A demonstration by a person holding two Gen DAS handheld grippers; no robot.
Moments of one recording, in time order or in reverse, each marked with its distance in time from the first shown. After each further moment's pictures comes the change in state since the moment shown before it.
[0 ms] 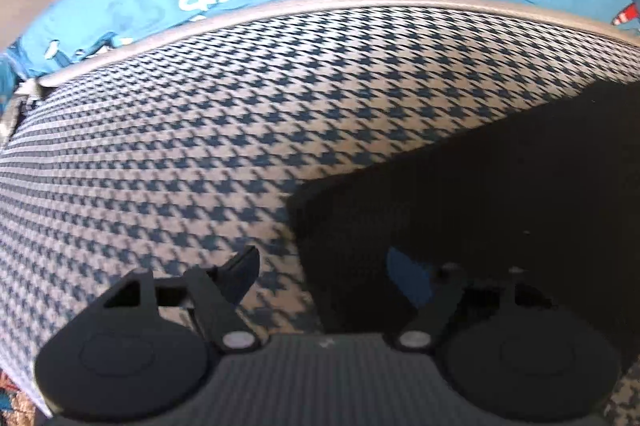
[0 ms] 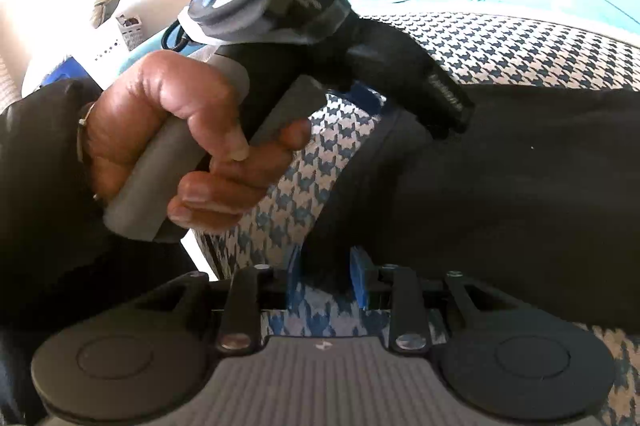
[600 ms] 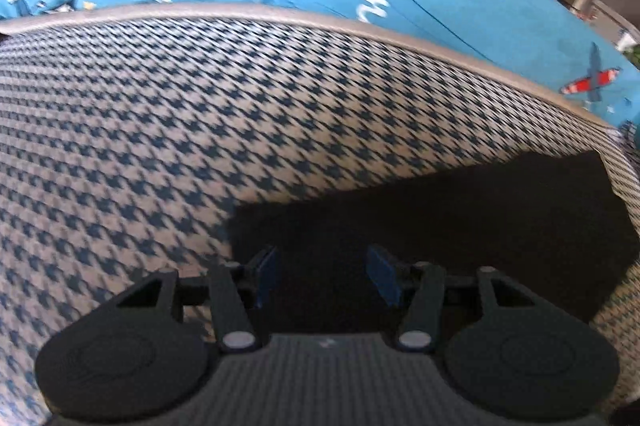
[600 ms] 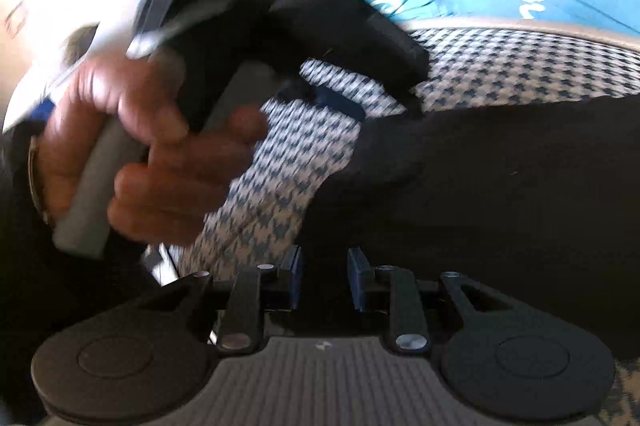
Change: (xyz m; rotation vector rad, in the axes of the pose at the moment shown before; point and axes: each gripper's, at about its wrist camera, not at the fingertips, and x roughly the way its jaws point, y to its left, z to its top) left arm -0.009 0.019 0.017 -0.145 0.025 -0.355; right arm 0.011 -0.001 0.013 0.055 -0.058 -0.045
